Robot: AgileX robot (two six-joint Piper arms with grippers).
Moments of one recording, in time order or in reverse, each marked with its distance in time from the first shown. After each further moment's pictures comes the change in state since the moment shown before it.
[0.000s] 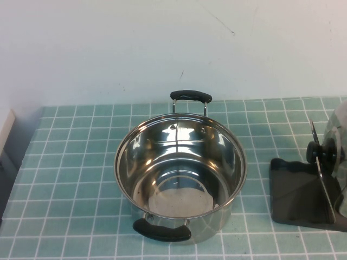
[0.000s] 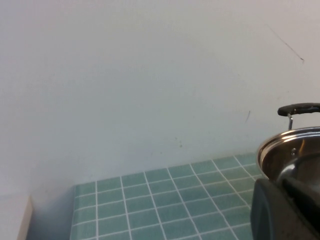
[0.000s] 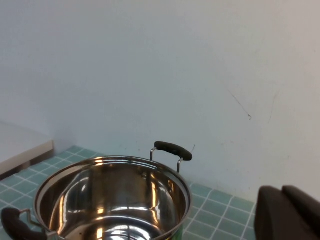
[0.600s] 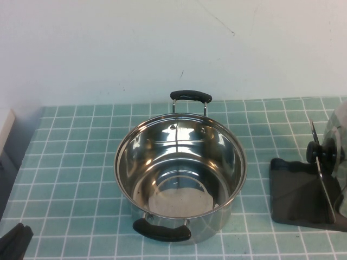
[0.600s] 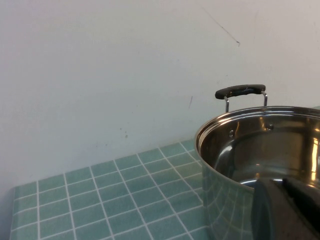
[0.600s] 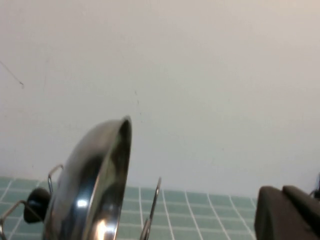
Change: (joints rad) right arm 0.000 -0.105 0.276 -0.762 -0.590 0.519; left arm 0.000 0.000 0.016 0.006 -0.162 0.000
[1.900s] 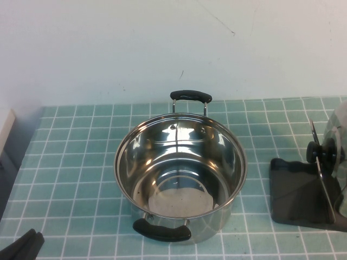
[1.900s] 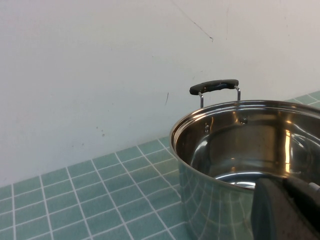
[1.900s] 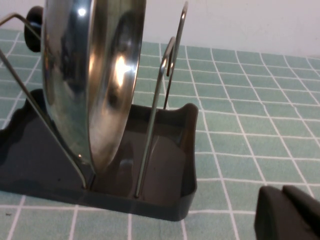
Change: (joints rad) right arm 0.103 -0.005 0.120 -0.547 0.291 0.596; left arm 0.000 0.000 0.000 0.008 -0.074 -0.002
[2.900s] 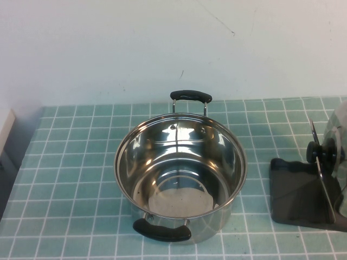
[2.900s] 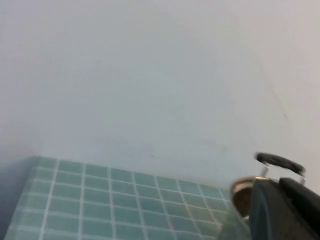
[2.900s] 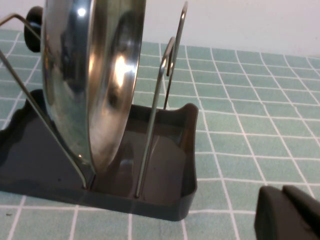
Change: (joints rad) right arm 0.000 0.000 0.000 0.000 0.000 0.003; left arm 0.000 0.000 0.000 -0.558 0.219 0.226
